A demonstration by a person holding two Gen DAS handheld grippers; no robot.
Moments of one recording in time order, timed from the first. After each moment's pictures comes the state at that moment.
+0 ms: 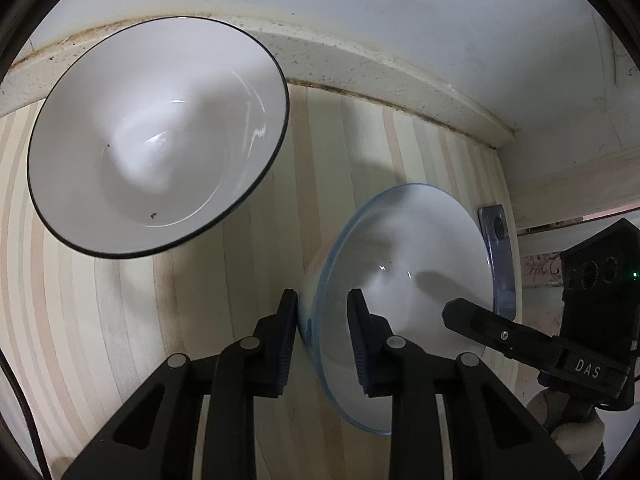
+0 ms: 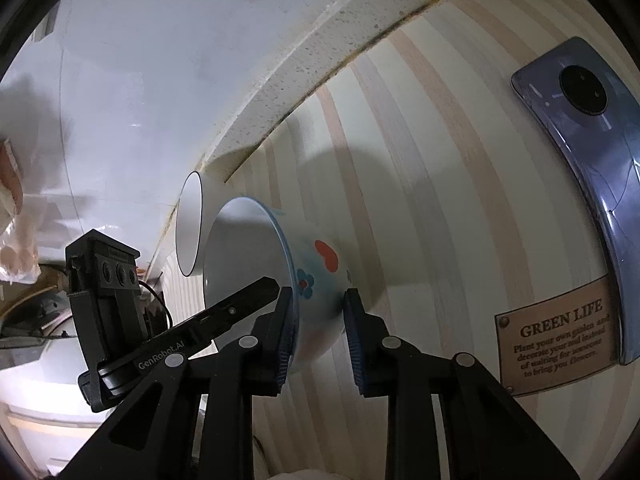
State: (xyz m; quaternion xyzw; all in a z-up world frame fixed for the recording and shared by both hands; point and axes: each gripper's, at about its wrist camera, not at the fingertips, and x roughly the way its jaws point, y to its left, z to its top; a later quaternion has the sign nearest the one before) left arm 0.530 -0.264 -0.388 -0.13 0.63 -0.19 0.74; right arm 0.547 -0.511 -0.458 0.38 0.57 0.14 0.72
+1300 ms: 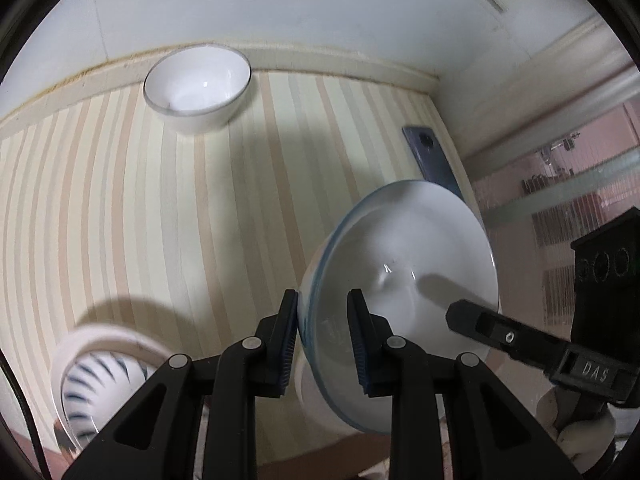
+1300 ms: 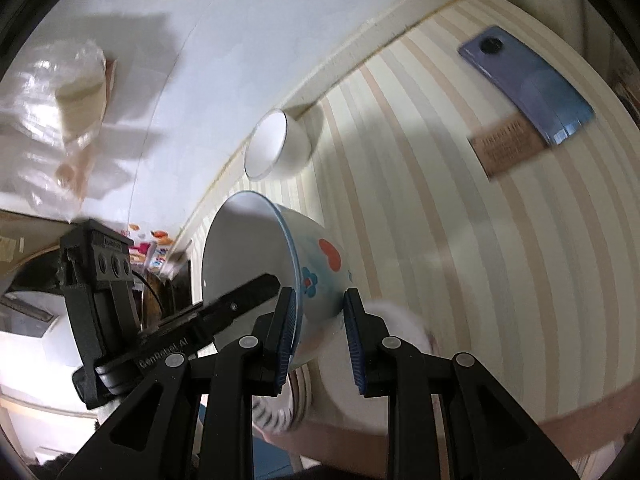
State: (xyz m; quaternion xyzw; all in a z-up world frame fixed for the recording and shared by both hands) left arm 0.396 -0.256 -0.300 -0.06 0.62 -0.21 0.75; right arm 0.376 -0.482 -0.360 0.38 0.54 0.13 0.74
